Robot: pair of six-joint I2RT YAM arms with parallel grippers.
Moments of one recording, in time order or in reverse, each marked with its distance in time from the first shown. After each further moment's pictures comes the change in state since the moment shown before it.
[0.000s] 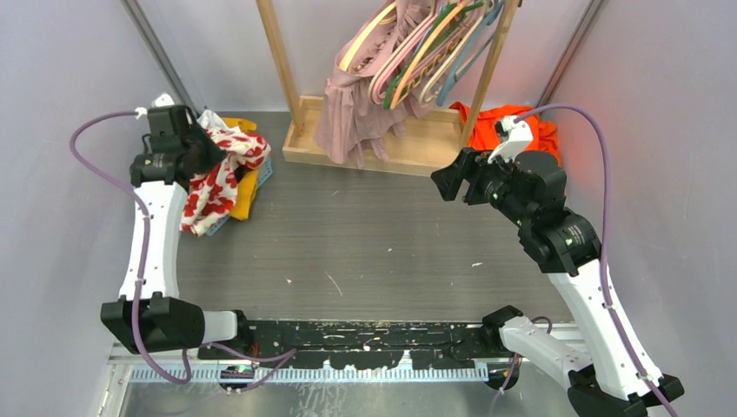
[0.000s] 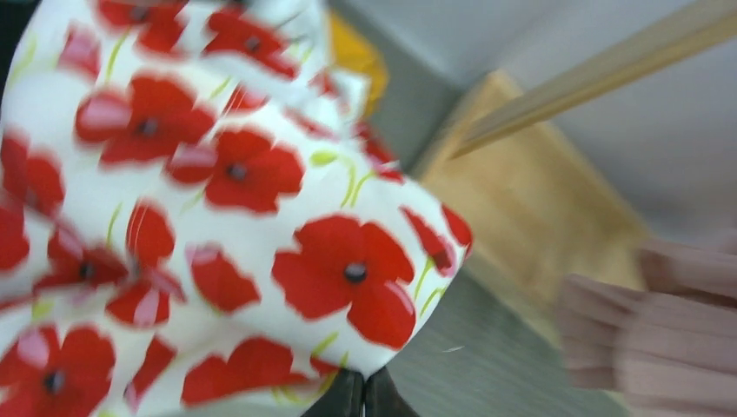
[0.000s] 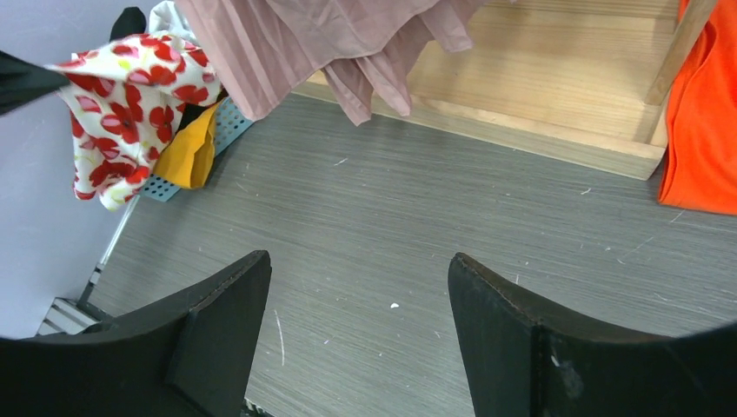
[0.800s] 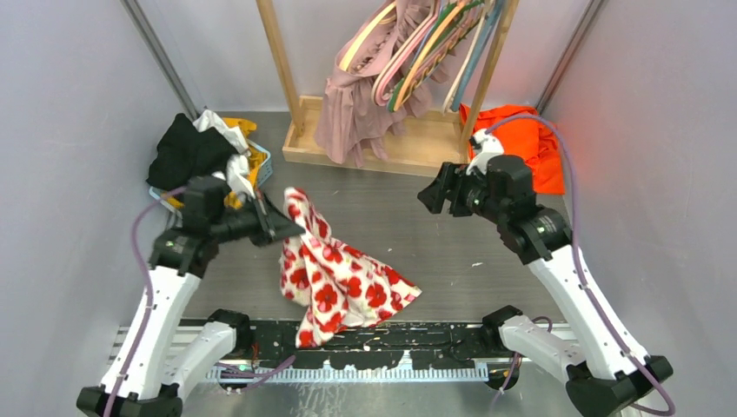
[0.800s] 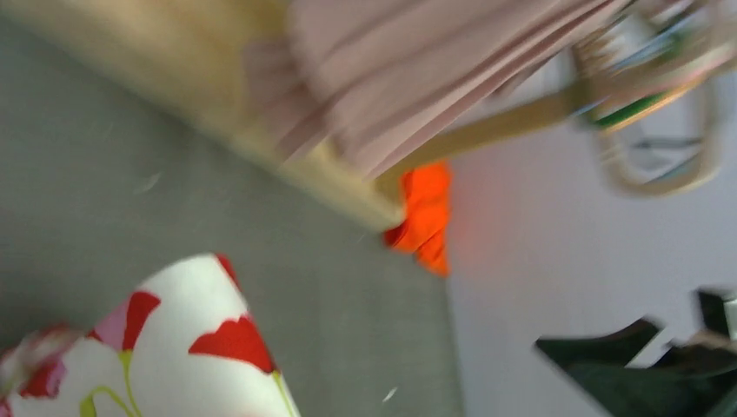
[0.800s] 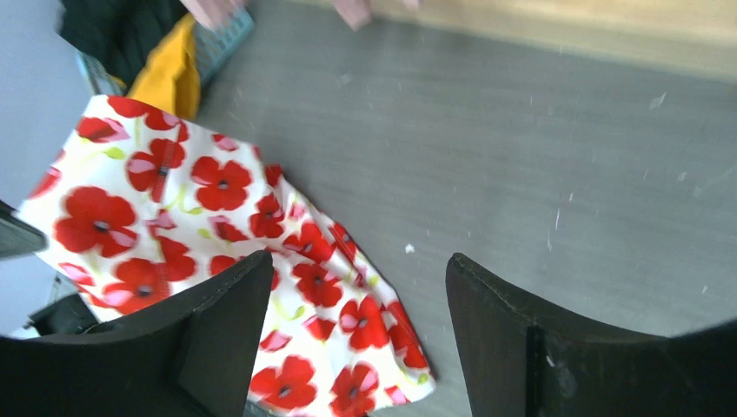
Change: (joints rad) left arm -0.270 -0.464 -0.332 -0.014 0.780 -0.190; right arm 0.000 0.026 -0.121 0.016 -0.090 0.055
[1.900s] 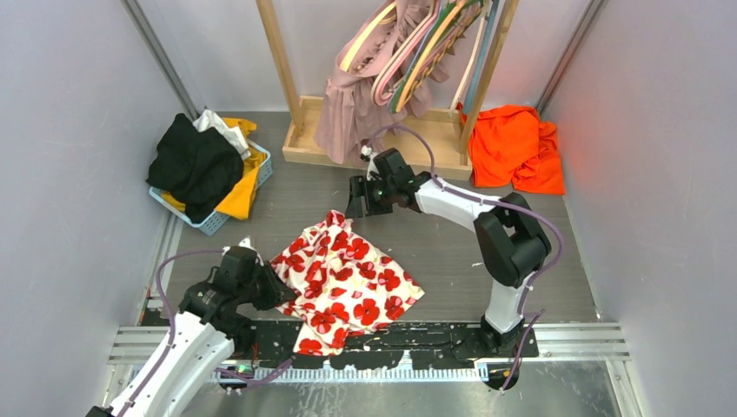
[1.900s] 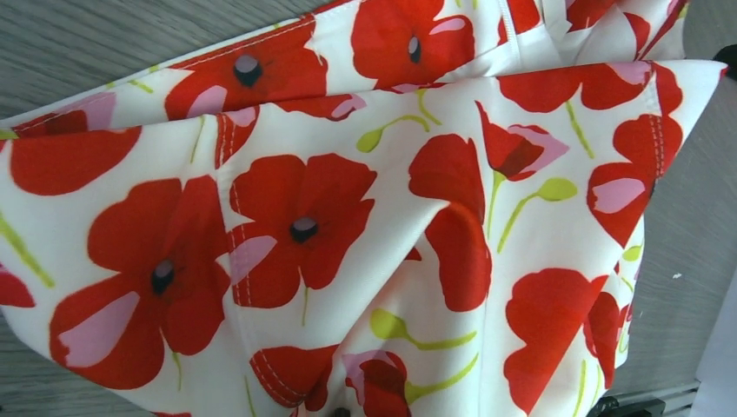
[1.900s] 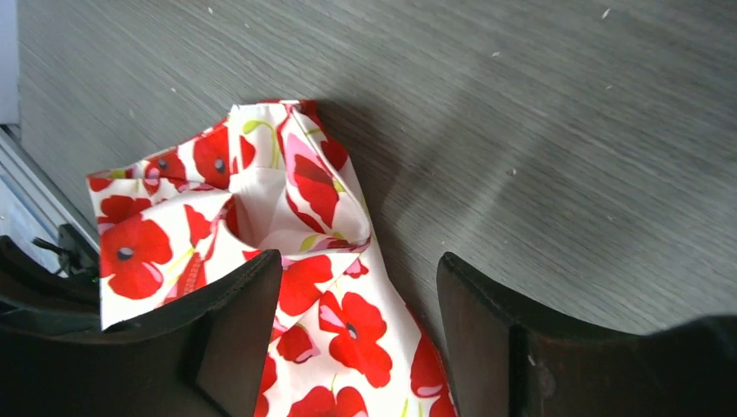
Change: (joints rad) left arm -0.224 -0.392 -0.747 -0.068 -0.489 -0.180; right arm 0.224 0.885 0.080 0.417 -0.189 0.016
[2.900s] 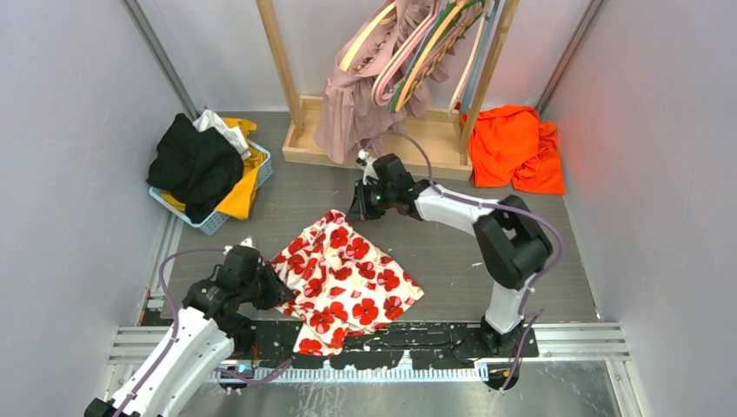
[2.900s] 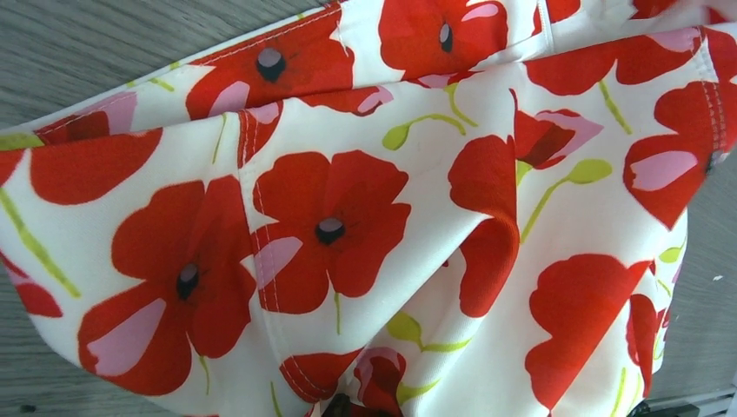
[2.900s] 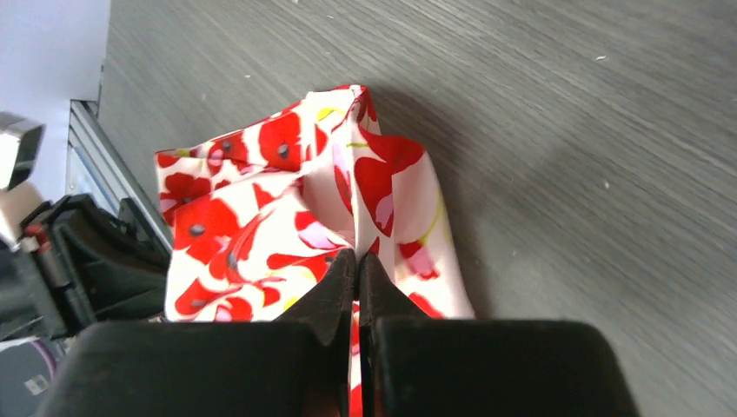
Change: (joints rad) left arm 0.000 0.044 -0.019 0.023 -0.039 0.019; right arm 0.025 0.047 -0.076 0.191 -0.121 0.057
